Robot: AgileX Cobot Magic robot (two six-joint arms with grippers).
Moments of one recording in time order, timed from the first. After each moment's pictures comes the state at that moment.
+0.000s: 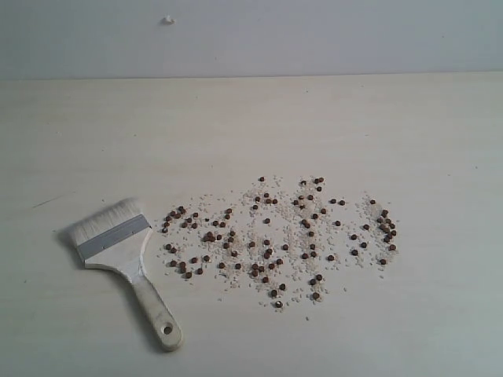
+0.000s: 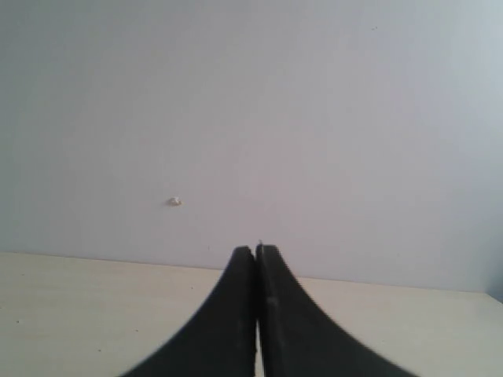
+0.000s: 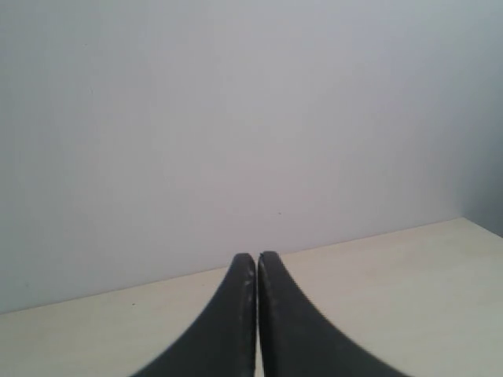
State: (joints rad) left arm -0.11 0.01 -0.07 1.51 -0.22 -1.86; right arm -0.10 0.08 -0.03 0.16 -0.03 -0.02
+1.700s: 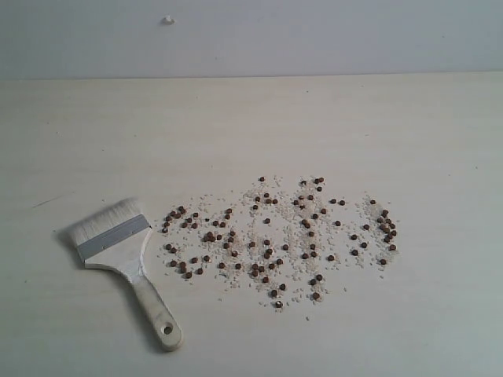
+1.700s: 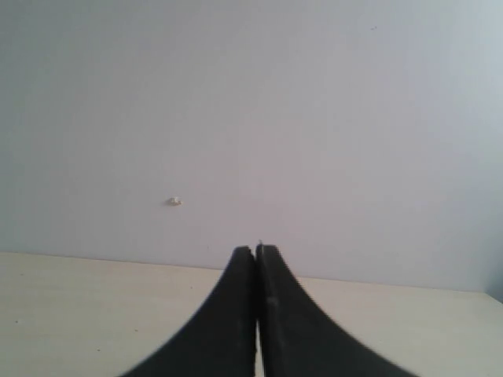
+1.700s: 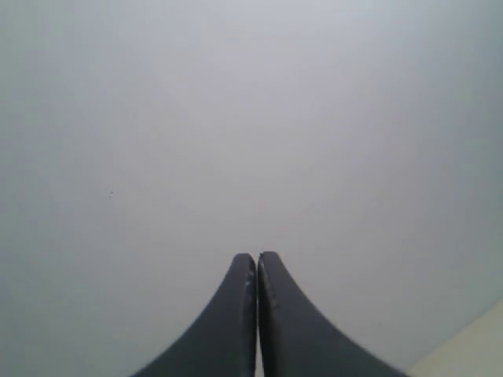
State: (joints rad) left arm -0.11 0.01 -0.07 1.51 -0.22 -1.86; right arm -0.10 0.21 -0.06 0.26 -0.42 0.37
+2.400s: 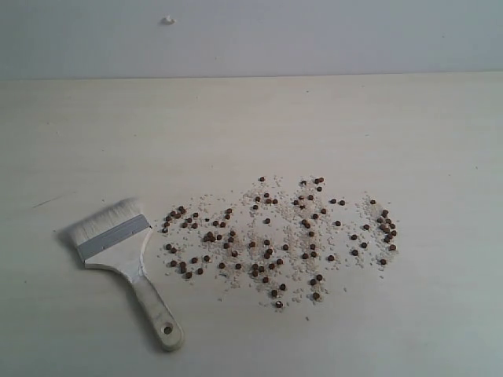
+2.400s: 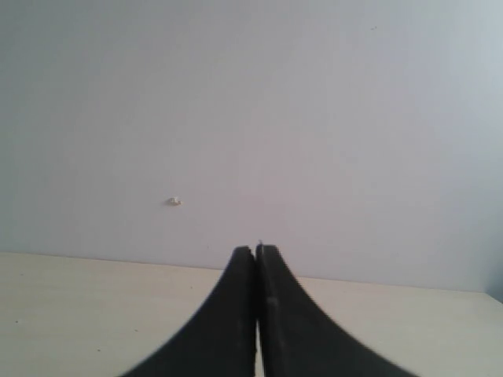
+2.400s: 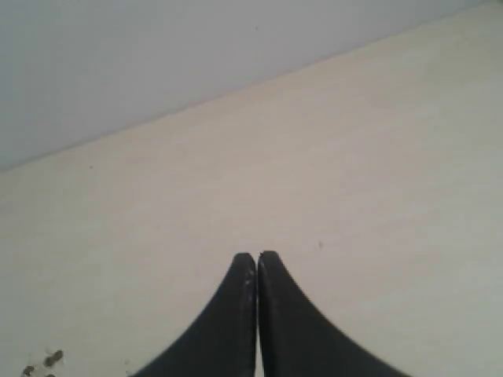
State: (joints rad) left arm -0.11 0.01 -0.07 1.51 -0.22 -1.86; right arm -0.10 1.03 -0.43 -0.18 -0.03 0.43
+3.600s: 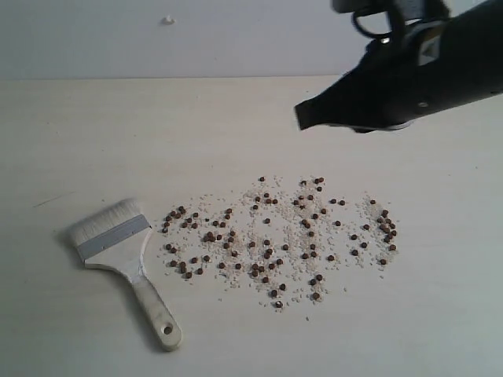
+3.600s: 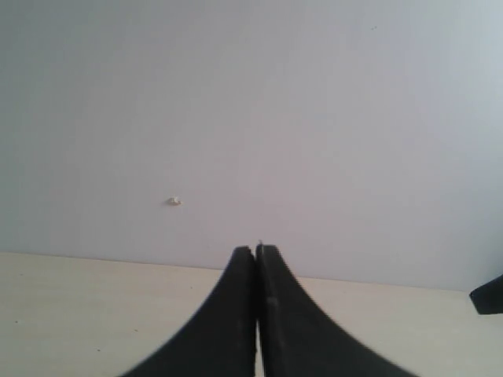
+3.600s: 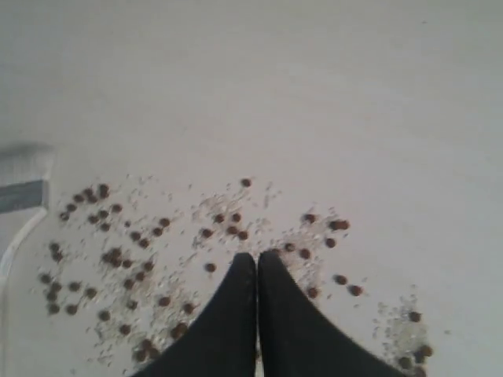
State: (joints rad) left arm -0.11 0.01 -0.07 1.51 -0.22 -1.86; right arm 0.56 1.39 -0.93 0.00 0.46 0.12
